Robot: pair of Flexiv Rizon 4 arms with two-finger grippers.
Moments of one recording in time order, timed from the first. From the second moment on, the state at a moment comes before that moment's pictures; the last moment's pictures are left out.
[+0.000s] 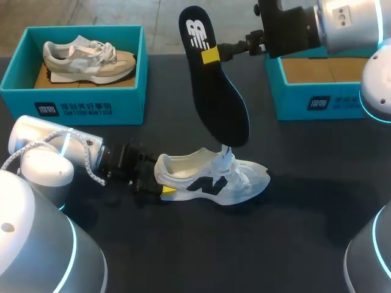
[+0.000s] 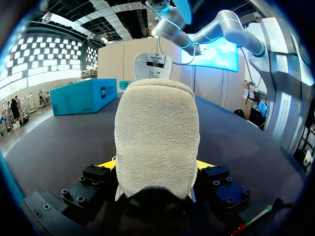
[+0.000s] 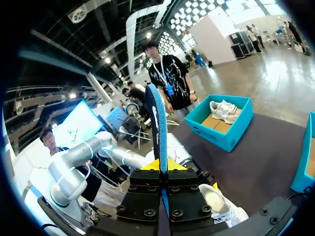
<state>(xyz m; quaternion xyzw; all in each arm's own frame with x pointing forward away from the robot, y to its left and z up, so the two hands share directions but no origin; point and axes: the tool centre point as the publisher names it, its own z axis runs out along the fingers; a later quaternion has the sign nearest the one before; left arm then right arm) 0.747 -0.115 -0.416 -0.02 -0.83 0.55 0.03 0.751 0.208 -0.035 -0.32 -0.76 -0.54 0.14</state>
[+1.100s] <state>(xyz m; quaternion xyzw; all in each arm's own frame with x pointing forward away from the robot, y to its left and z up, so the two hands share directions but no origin) 0.747 -0.115 -0.416 -0.02 -0.83 0.55 0.03 0.695 0.139 0.016 -0.42 -0.75 -0.50 0.12</state>
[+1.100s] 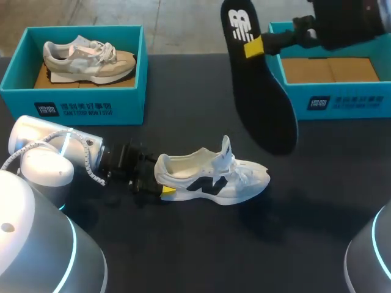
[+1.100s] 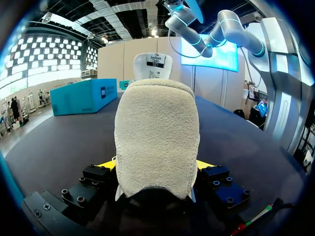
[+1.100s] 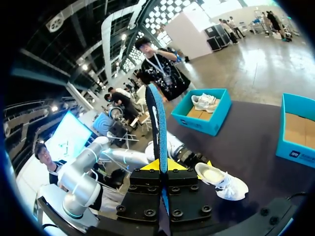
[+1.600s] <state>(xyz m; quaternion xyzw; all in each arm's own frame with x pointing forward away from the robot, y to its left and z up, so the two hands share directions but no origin) 0.747 -0.115 -0.416 -0.02 -0.83 0.55 0.03 0.666 0.128 0.043 -0.41 -0.71 -0.54 0.16</state>
